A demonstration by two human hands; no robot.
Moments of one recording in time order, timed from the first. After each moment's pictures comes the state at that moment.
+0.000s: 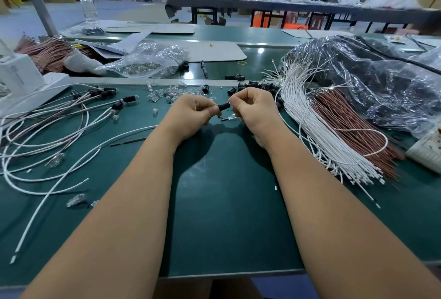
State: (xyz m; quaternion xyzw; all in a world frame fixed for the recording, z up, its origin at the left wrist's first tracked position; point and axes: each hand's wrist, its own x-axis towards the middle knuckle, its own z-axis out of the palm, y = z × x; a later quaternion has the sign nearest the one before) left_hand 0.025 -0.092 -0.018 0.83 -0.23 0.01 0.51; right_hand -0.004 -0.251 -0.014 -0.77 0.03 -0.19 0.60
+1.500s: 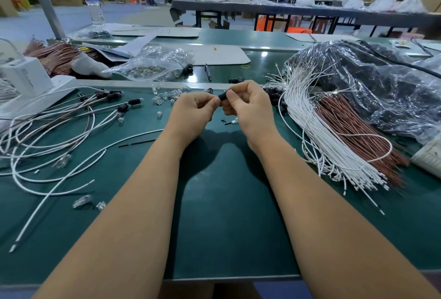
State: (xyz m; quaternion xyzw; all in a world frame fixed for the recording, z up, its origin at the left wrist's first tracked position) left_hand 0.019 -0.098 -0.014 0.79 -0.22 0.10 0.56; right_hand -0.009 -0.229 -0.007 -0.70 -0.01 -0.23 0.67
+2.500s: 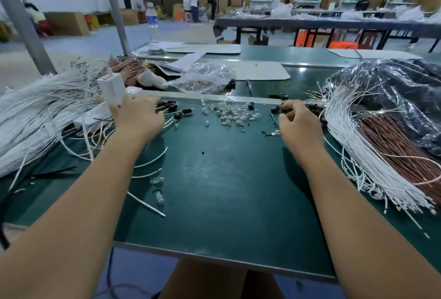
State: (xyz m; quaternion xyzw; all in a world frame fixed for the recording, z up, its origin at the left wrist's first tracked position) left_hand 0.016 0.063 0.019 0.98 0.05 0.19 0.05; right_hand -0.017 -0.248 -0.004 -0.90 0.06 -0.26 0.36
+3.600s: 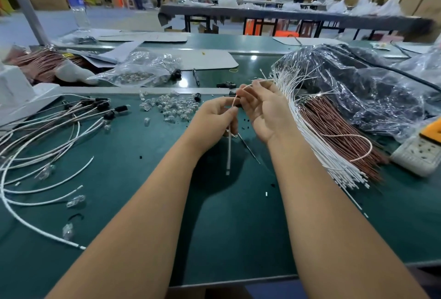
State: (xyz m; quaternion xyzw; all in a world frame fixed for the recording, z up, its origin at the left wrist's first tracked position) left_hand 0.000 -0.144 -0.007 0.74 -0.27 -0.02 0.62; right_hand -0.012 -0.271 0.014 -0.41 0.03 -0.18 0.89
